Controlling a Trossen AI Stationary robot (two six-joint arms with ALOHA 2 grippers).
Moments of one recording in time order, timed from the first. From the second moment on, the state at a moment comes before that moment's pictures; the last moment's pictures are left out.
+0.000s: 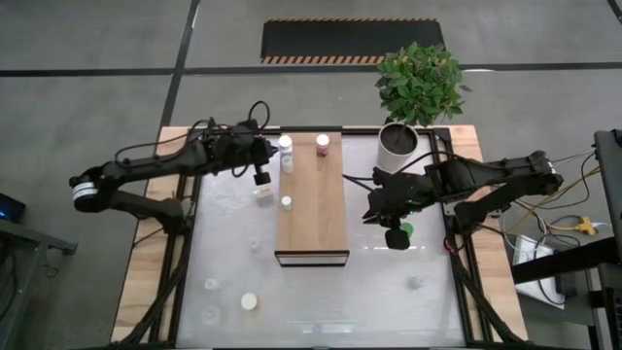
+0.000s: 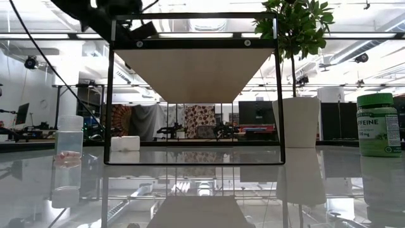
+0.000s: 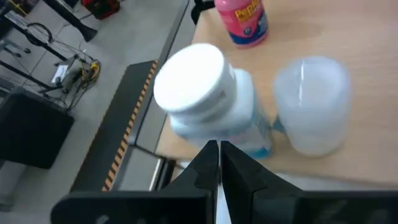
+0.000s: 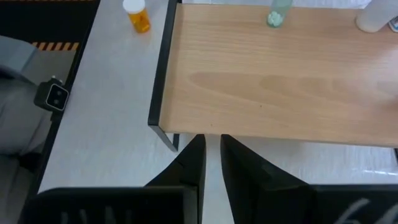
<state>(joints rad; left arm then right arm) 0.43 1.16 0.85 -0.22 -0.19 0.48 0.19 1.32 1.42 -0.94 -0.02 0.09</state>
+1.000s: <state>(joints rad) 0.36 1.02 0.89 -0.25 -0.19 0.24 0.24 1.32 1.32 -0.94 -0.02 0.11</state>
